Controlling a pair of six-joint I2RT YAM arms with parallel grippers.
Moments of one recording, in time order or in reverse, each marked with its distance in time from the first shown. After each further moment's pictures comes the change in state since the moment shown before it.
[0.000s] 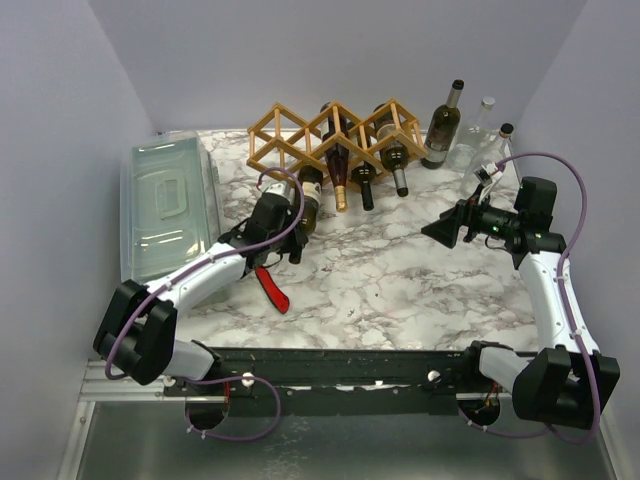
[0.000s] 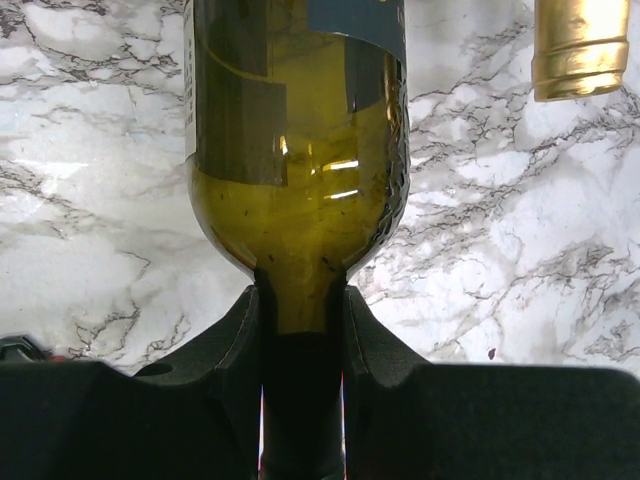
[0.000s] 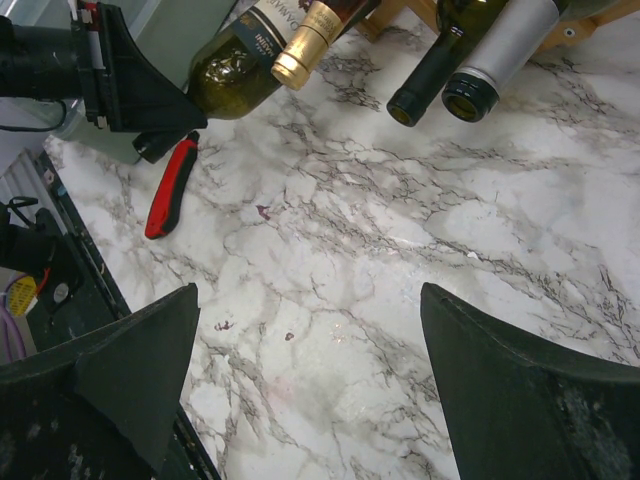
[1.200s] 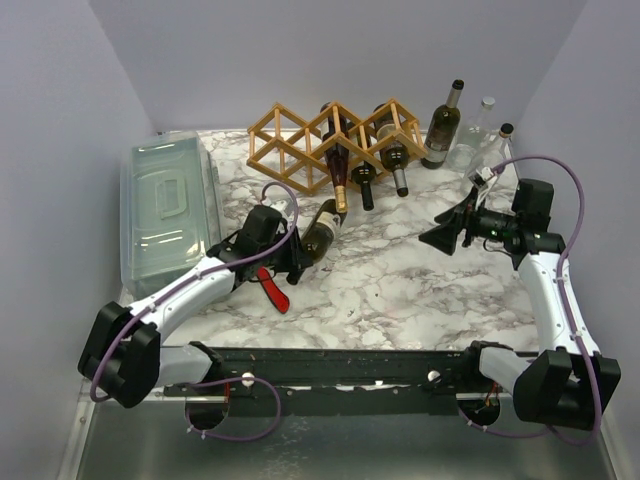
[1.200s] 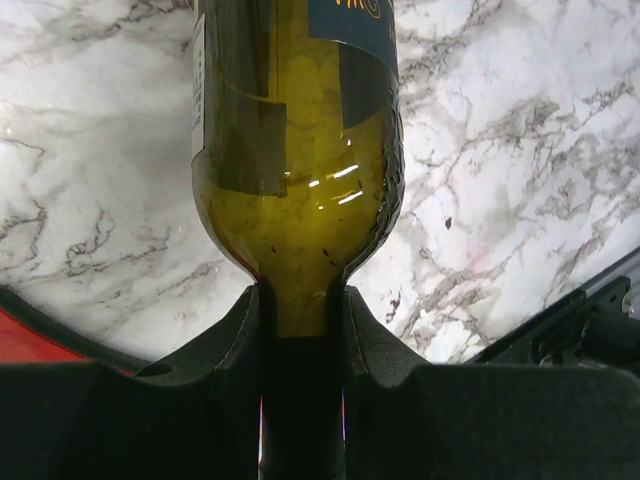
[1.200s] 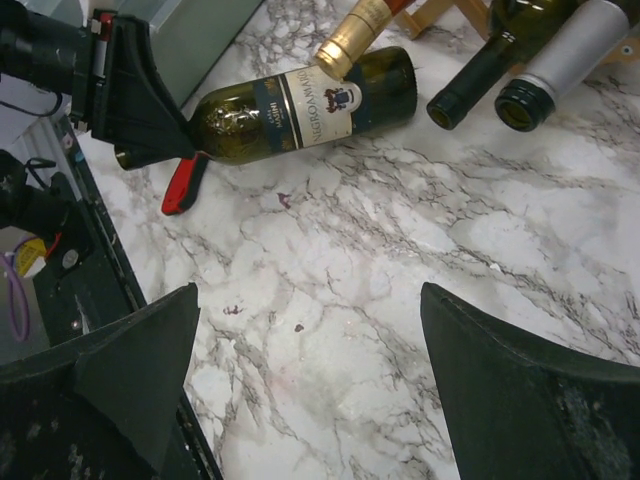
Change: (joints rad) left arm -0.004 -0.124 -0.086 -0.084 0.235 0.006; right arm 0.013 -0.006 0.000 -0.038 -0.064 -0.080
